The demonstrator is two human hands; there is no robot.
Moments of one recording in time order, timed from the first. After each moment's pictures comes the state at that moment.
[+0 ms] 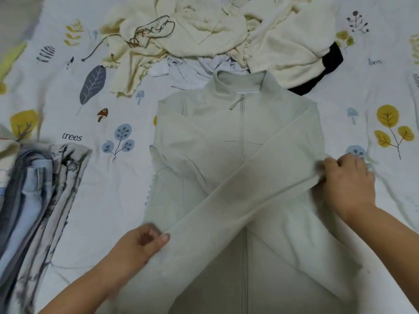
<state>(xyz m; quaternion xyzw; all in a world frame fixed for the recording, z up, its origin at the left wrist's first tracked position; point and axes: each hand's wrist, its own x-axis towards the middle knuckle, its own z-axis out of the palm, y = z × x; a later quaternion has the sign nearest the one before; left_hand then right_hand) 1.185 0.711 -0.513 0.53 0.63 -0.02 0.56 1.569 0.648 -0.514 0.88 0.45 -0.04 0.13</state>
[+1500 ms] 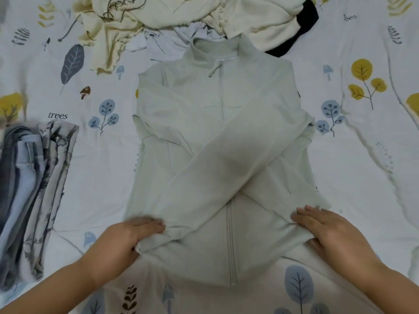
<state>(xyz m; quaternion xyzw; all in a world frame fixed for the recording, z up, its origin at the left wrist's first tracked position) 1.155 0.663 -0.502 0.91 0.30 -0.07 0.27 1.506 0.479 -0.501 0.73 0.67 -0.13 0.00</state>
